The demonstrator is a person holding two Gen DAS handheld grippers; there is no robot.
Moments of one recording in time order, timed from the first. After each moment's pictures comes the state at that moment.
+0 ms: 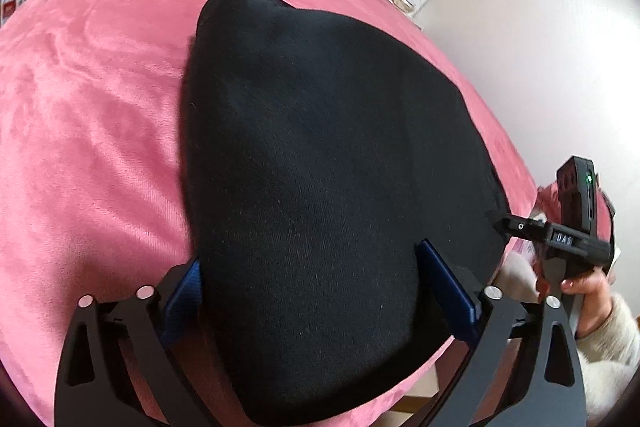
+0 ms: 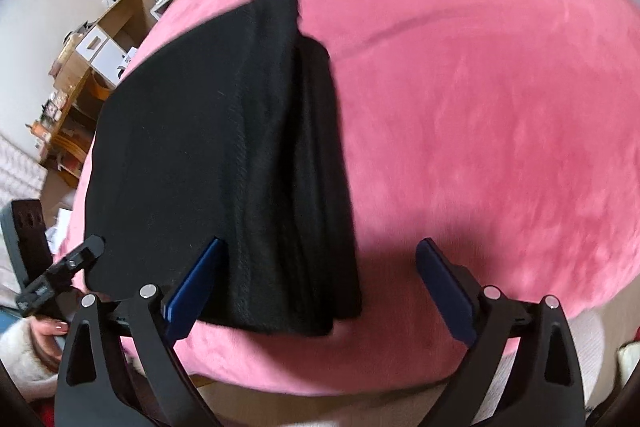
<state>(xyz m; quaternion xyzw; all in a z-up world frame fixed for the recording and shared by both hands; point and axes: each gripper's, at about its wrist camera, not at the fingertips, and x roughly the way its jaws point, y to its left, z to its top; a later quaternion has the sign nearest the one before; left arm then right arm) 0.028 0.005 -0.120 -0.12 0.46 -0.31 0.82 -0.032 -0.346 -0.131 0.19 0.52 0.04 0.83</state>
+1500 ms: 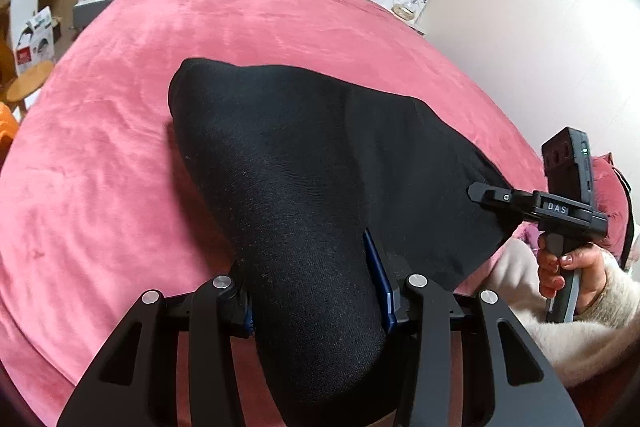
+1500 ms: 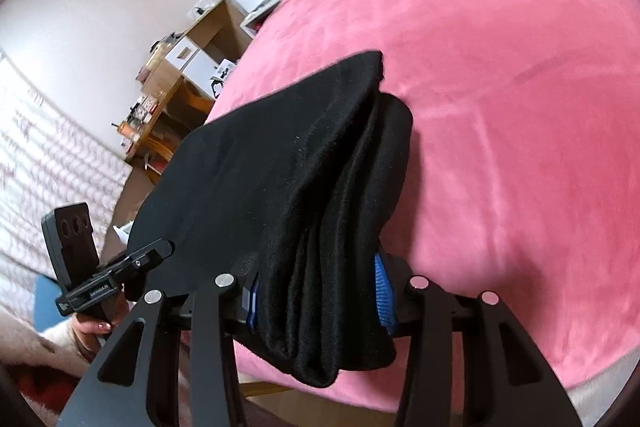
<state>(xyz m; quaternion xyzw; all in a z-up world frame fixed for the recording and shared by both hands) 0.005 0.040 -0.055 -0.07 0.43 -0.28 0.85 -0.018 -0.293 -0.094 0.23 0.44 0.20 0.85</state>
